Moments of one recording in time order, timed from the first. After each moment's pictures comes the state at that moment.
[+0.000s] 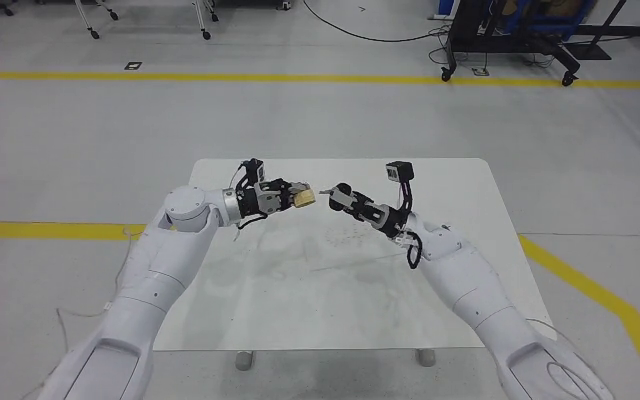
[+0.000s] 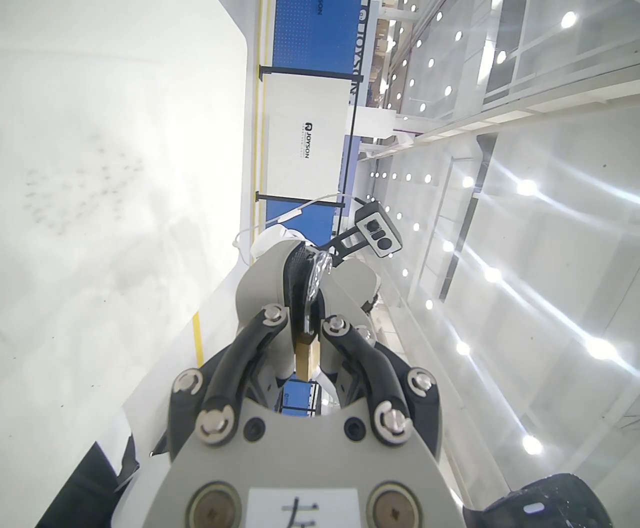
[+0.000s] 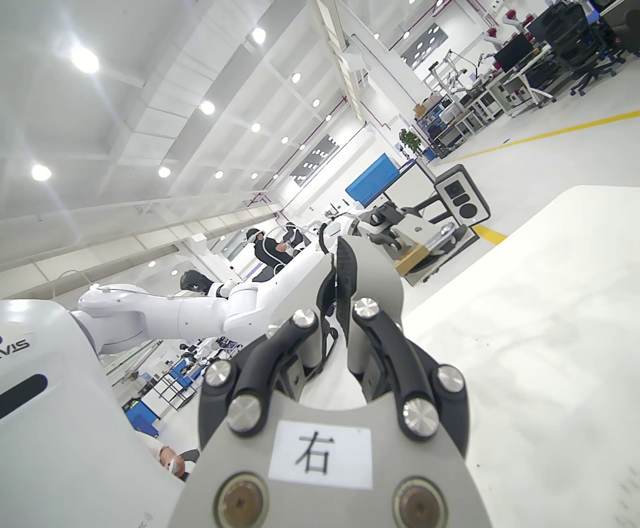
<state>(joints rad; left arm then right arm) 0.78 -1.23 -1.02 -0.97 -0.57 0.07 -1.05 -0.93 -1.27 0.95 -0.99 0.37 -1.00 0.70</state>
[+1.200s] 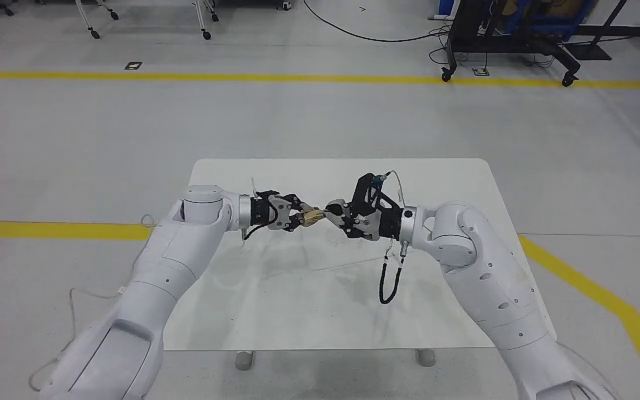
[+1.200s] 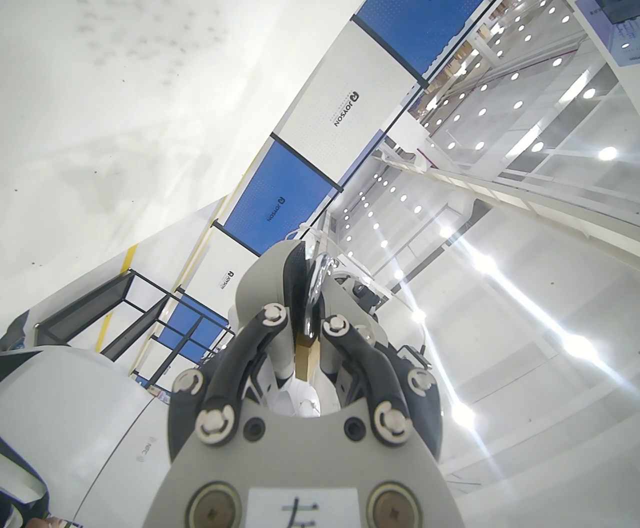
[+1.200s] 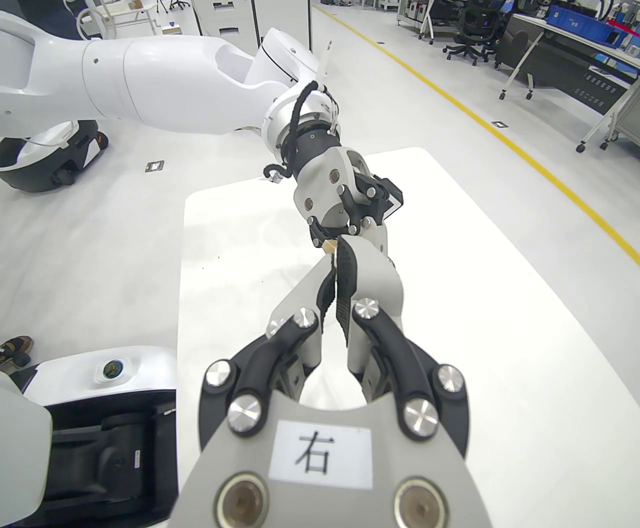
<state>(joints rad) 0.68 -1.28 -0.89 -0.79 -0.68 0.52 -1.14 -1.10 -1.20 1.16 -1.57 -0.83 -0.80 0.54</state>
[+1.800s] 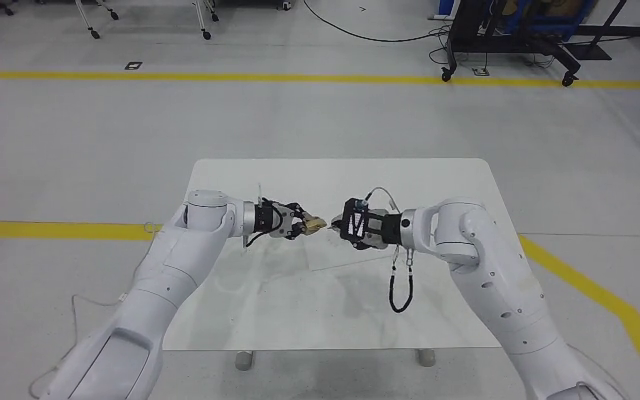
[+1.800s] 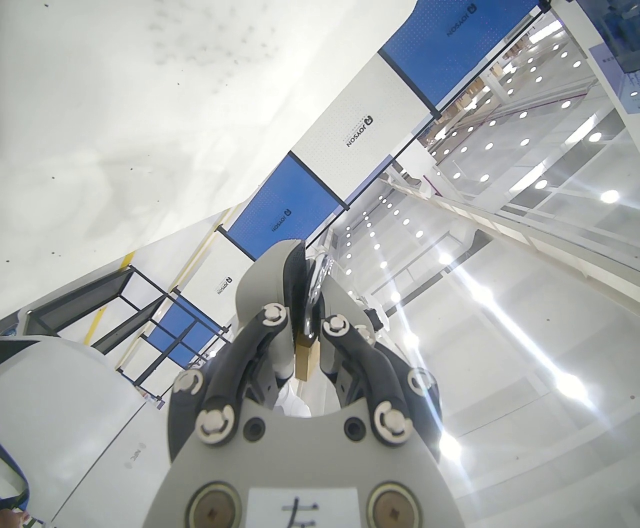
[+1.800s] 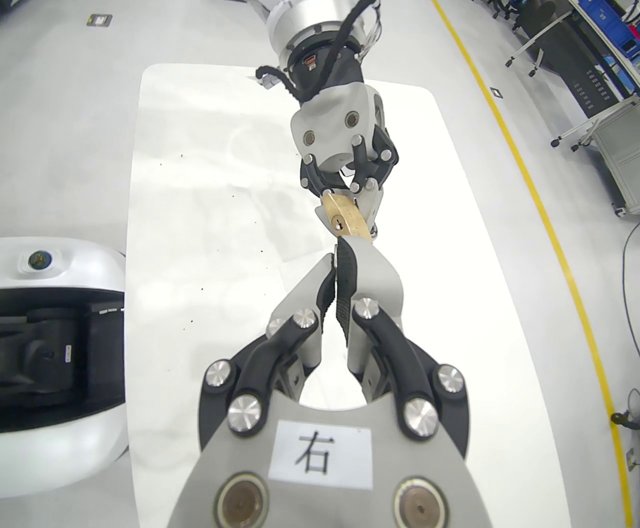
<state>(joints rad) 0.72 -1.27 -0.90 -0.87 -0.67 0.64 -1.06 -1.09 -1.16 1.14 -1.71 -1.07 -0.93 0.70</state>
